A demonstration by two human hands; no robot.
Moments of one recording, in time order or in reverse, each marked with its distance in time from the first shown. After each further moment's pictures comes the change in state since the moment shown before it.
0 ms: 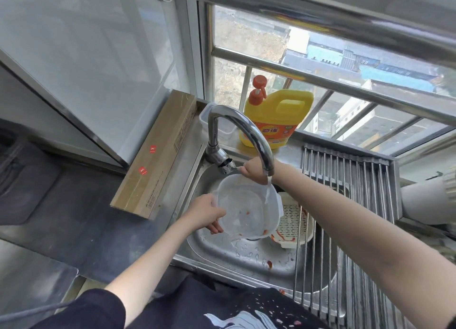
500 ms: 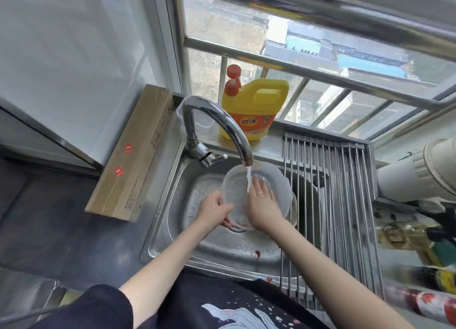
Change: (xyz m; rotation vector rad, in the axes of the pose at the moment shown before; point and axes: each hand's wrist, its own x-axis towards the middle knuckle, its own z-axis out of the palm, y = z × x) left_hand 0.024 0.002 0.061 -0.183 0.069 0.069; right_hand -0.096 -0.020 0.096 0.208 0.121 0.254
